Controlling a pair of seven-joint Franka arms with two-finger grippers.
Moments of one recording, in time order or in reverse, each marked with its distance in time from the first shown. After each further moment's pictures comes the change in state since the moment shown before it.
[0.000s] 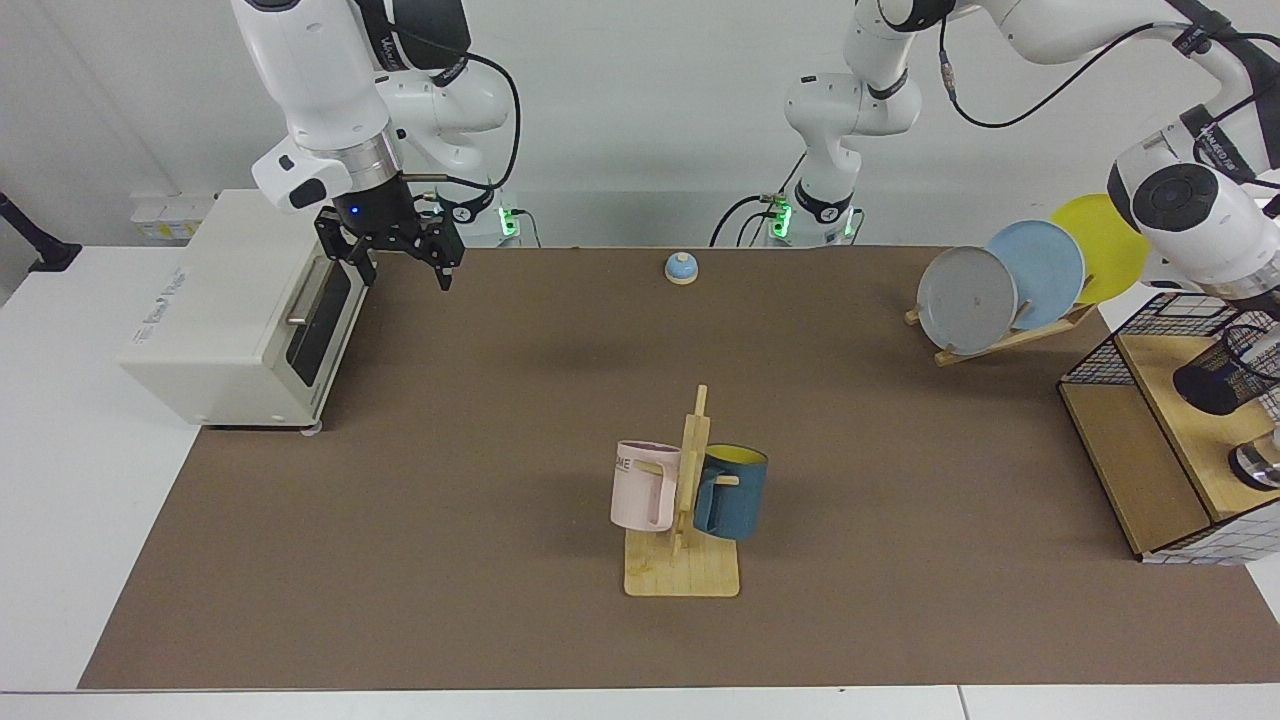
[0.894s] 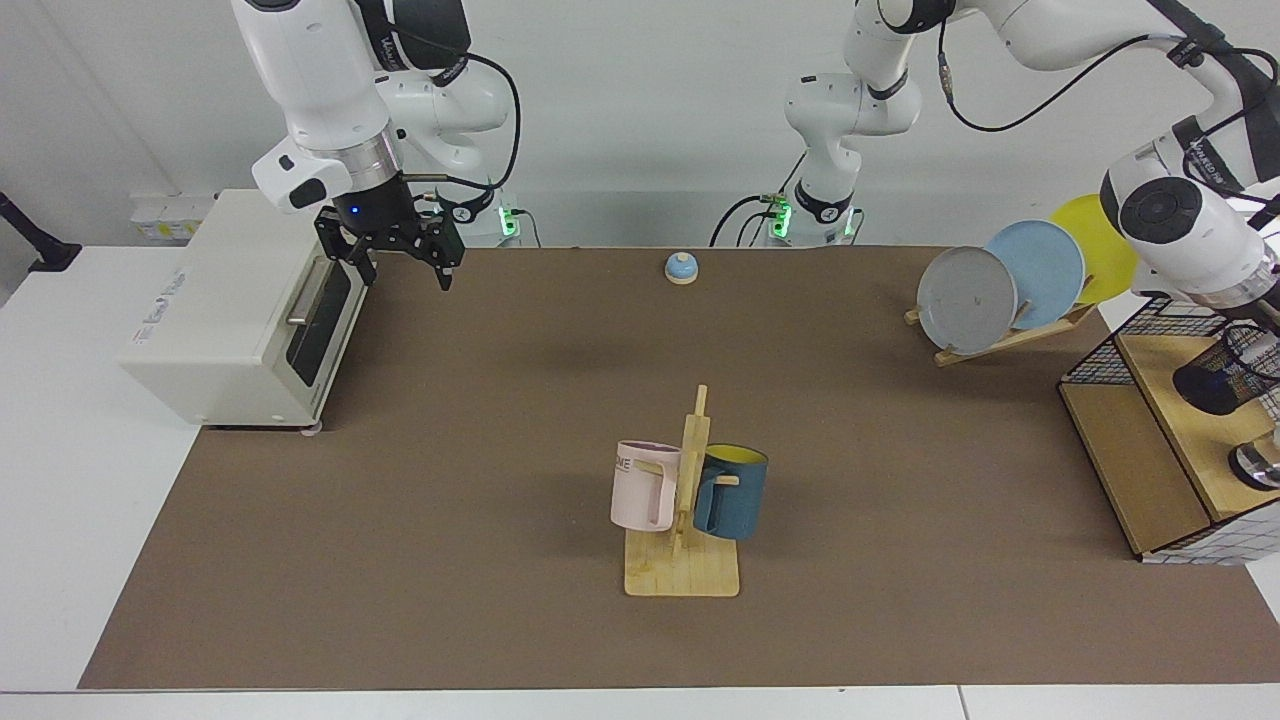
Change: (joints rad) left arm 0.000 0.009 -0.002 -0.024 0.017 0.018 -0.050; right arm 0.000 0.000 0.000 0.000 0.000 0.000 0.000
